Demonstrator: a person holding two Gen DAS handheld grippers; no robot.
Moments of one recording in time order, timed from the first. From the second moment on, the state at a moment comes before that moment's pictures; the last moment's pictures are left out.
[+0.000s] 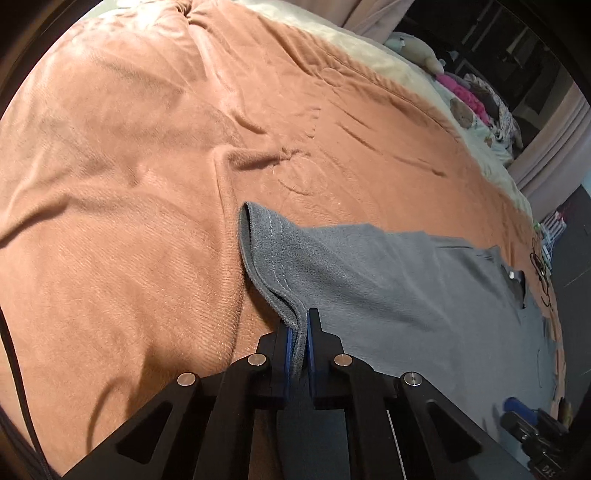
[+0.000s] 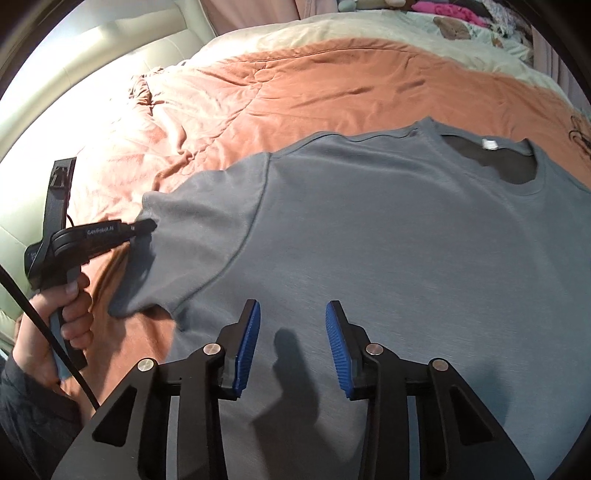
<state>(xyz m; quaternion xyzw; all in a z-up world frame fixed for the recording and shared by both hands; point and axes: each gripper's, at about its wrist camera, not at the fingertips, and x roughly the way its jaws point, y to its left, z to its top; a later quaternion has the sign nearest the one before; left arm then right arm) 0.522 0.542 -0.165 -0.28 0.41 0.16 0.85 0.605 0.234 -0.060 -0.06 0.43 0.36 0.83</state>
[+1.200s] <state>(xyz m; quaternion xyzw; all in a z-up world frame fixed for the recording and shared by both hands) 0.627 0.334 -0.049 -0.16 0.45 0.02 0.88 0.661 0.121 -0.033 0.06 0.48 0.34 0.81</state>
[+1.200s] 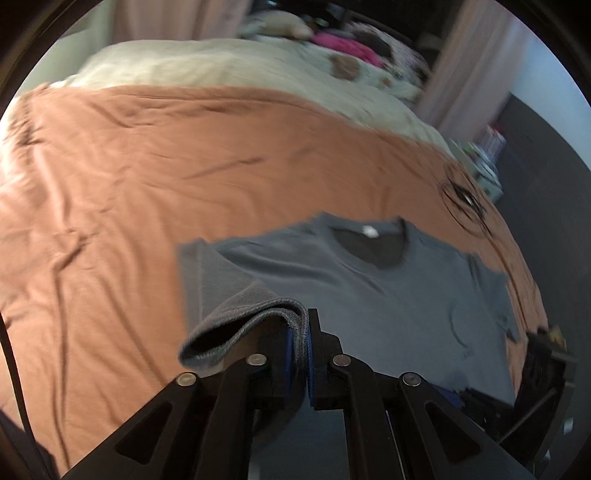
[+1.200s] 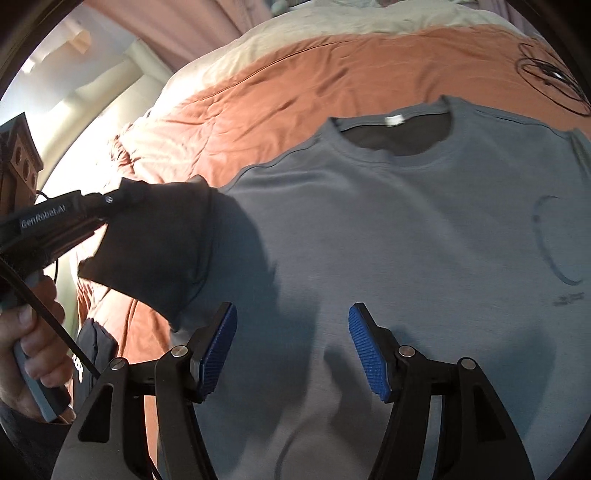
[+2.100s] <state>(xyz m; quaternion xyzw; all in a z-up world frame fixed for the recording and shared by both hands) 0.550 0.438 -0.140 -0.19 0.48 0.09 0.85 0.663 0.263 -0.077 -0.21 0.43 0.29 0.83</state>
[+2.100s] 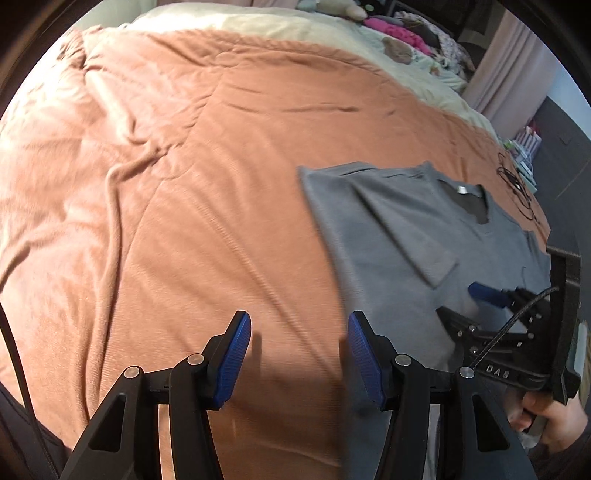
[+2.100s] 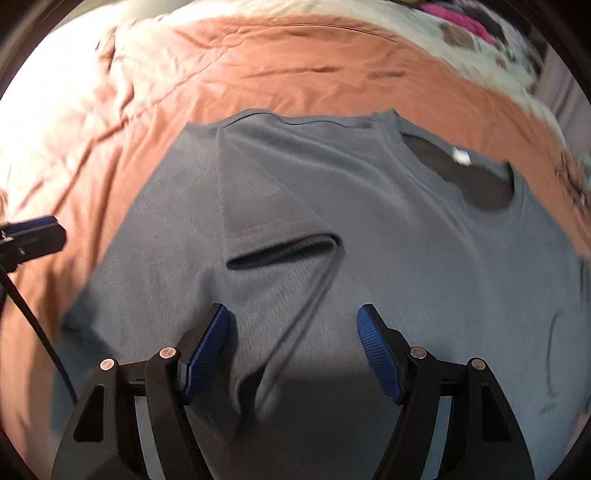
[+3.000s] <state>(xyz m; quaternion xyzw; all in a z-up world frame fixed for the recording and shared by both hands) 0.522 0.424 -0.149 -0.18 0.47 0.05 0.86 0.699 0.225 -0.080 -0.05 0.50 0.26 0.82</state>
